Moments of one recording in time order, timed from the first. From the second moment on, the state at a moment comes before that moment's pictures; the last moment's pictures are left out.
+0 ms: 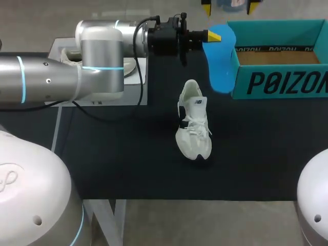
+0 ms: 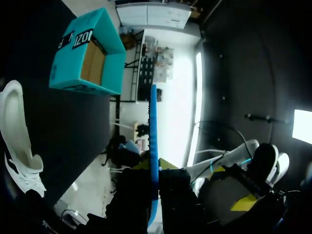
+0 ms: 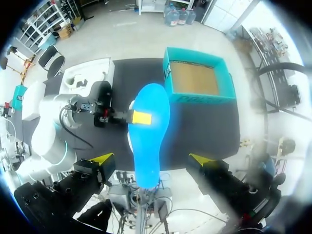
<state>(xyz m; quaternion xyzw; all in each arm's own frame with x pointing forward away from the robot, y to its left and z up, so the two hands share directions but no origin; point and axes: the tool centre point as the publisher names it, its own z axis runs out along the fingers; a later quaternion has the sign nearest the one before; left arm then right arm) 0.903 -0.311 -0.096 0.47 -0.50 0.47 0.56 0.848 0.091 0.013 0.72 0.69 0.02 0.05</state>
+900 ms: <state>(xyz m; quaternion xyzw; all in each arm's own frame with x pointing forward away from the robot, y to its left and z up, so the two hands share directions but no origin) 0.907 -0.309 -0.097 0.47 -0.50 0.46 0.57 0.853 0.096 0.010 0.71 0.70 0.02 0.05</state>
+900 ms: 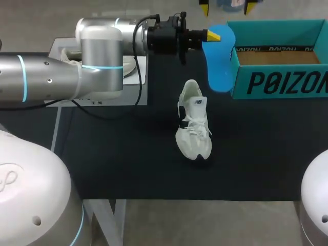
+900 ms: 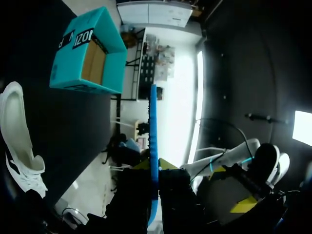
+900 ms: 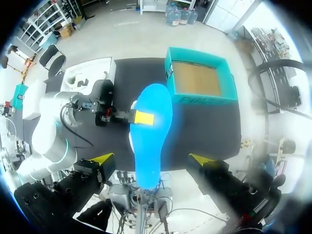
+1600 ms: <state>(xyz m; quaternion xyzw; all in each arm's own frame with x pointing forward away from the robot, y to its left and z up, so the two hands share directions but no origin) 0.918 -0.306 -0.096 0.43 -0.53 0.50 0.53 0.866 0.090 0.010 0.74 0.67 0.06 -0.01</state>
